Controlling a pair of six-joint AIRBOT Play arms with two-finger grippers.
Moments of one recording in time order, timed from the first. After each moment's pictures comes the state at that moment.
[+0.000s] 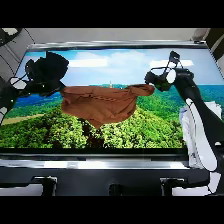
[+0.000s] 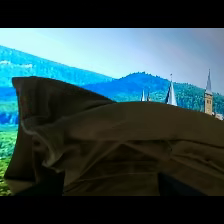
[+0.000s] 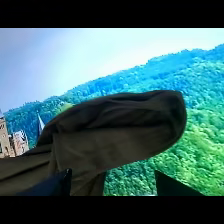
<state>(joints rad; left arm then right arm) 0.11 -1.51 1.36 1.06 -0.88 -1.47 0.08 -1.62 1.56 -1.45 0.84 1.98</state>
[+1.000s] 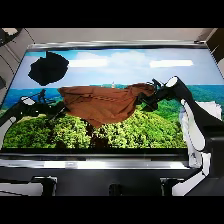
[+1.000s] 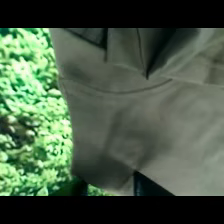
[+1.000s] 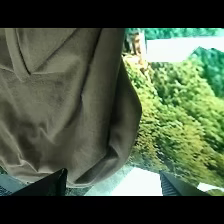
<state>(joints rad) 0.16 -1.59 1.08 0.90 -0.91 -1.46 0.02 -1.84 1.55 -0.91 1.27 1.57</state>
